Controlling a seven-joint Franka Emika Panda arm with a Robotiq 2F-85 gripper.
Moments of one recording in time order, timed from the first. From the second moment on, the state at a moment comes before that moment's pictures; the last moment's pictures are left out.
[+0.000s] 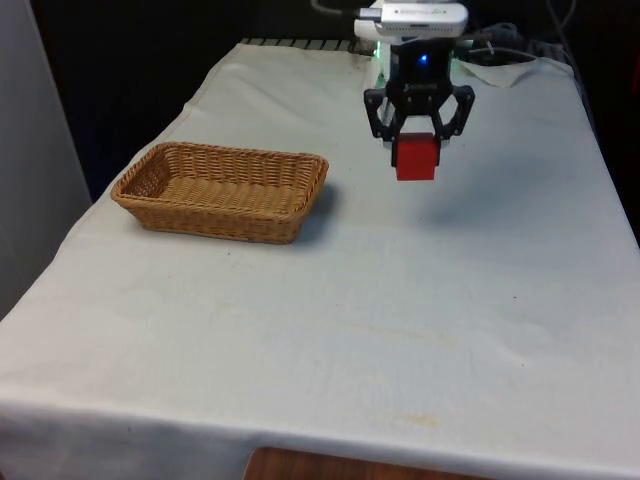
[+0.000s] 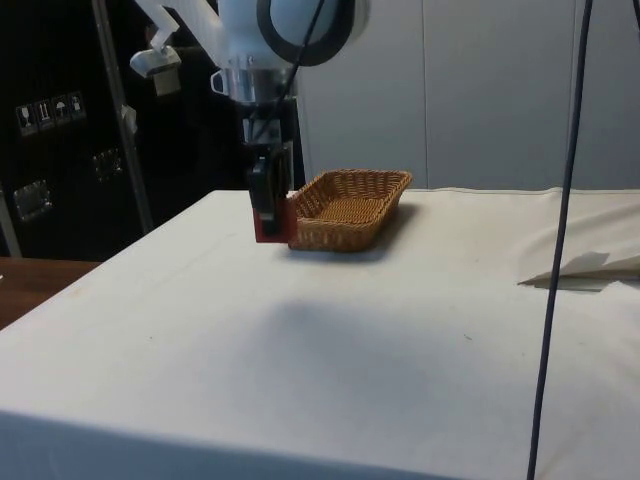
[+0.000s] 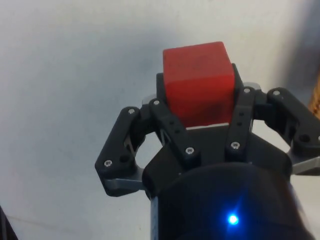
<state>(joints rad) 0.03 0.25 0.02 -2.21 -0.03 2.53 -0.09</state>
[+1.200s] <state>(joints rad) 0.02 0.20 -0.16 -2.19 -0.03 2.49 -0.24</state>
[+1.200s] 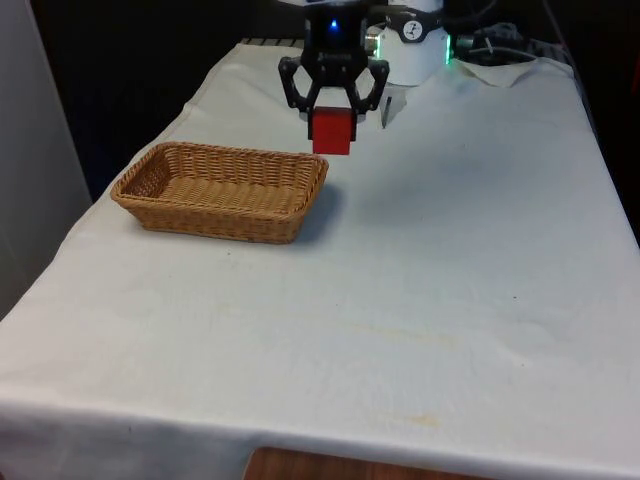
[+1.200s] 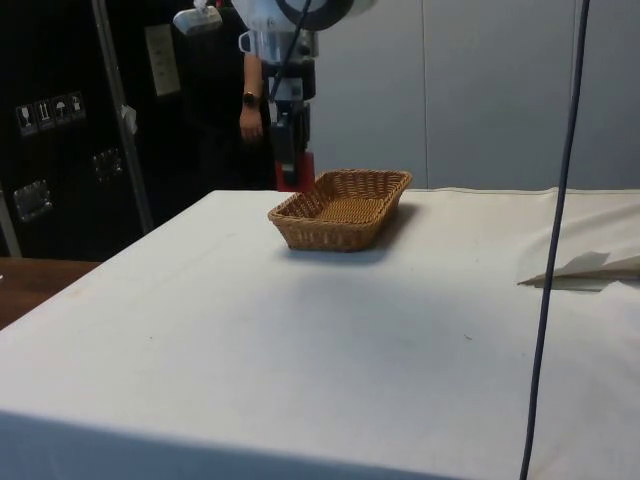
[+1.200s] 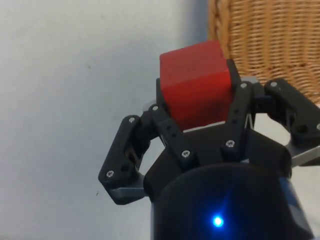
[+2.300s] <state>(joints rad) 0.00 0.25 -0.33 -2.14 -0.03 2.49 -0.41</state>
